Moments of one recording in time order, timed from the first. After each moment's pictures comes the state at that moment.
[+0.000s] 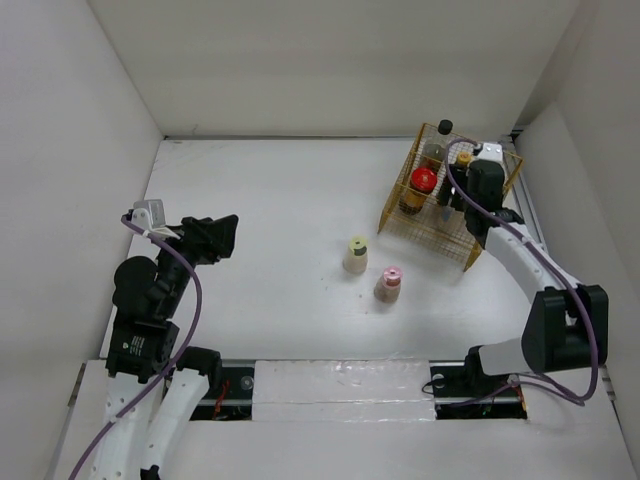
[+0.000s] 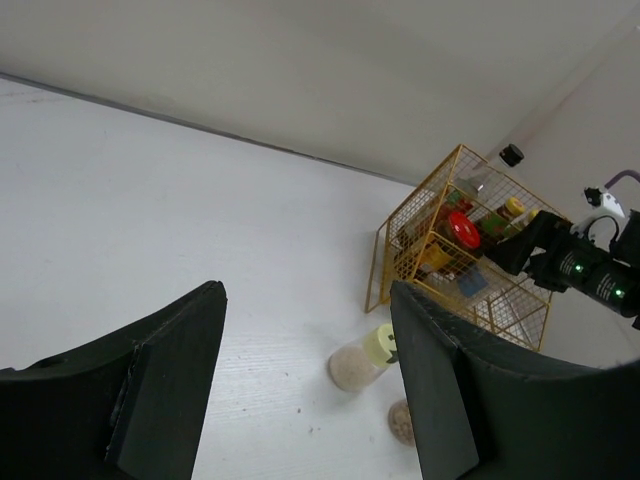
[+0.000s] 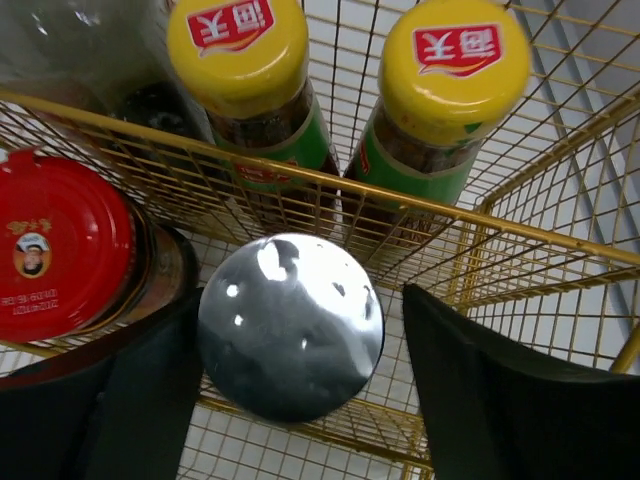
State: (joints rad) left arm -0.20 0.45 0.83 -0.35 0.08 -0.53; right arm 0.09 1.39 0.97 -0.07 0.28 0.15
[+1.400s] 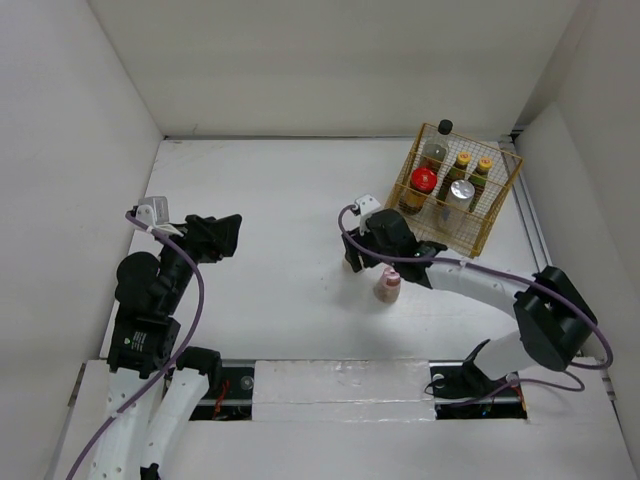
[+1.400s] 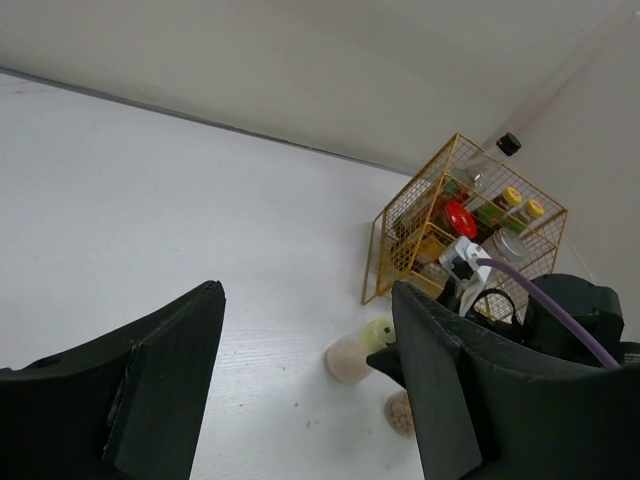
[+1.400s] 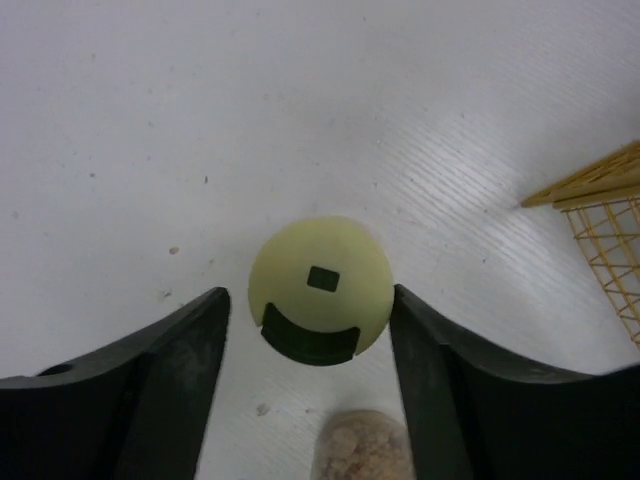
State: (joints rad) left arm -0.20 0.47 0.83 -0.34 0.11 -0.53; right arm 0.74 1.45 0.85 -0.04 0.09 0.15
